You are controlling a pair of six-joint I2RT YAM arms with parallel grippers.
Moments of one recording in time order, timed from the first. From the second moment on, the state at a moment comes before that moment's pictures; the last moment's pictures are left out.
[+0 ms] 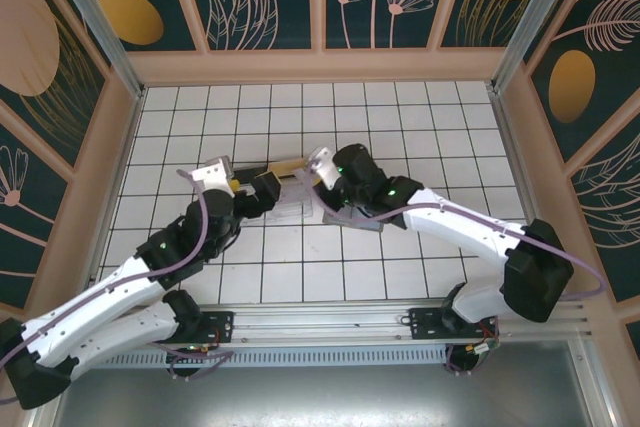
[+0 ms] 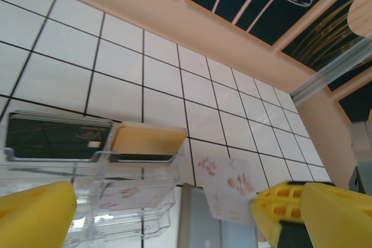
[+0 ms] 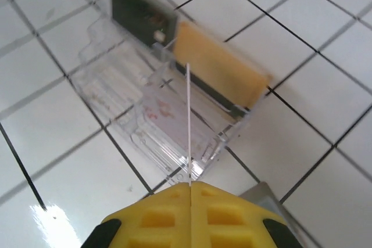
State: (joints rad) left arm -0.87 0.75 0.68 -0.29 -0.49 -0.82; right arm 0.90 1.41 1.02 -0.28 -0.01 -0.12
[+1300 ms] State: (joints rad) left arm -0.87 0.50 0.58 -0.41 -0.56 -0.86; right arm 1.05 1.73 1.23 -0.38 0.30 -0.90
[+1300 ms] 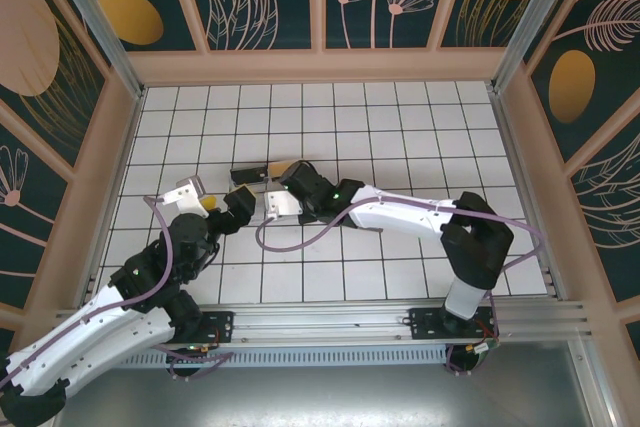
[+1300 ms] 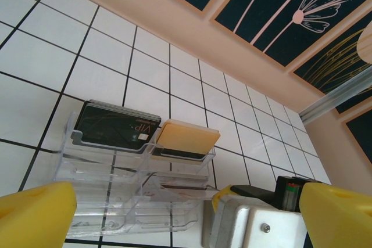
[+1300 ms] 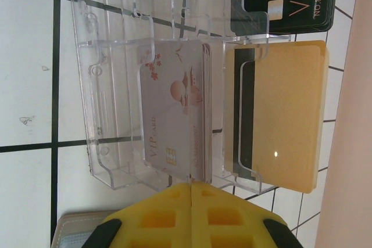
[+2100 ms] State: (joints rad) left arm -0.87 0.49 0.57 -0.43 -0.59 -0.86; right arm 1.05 1.83 1.28 -0.37 0.29 -0.89
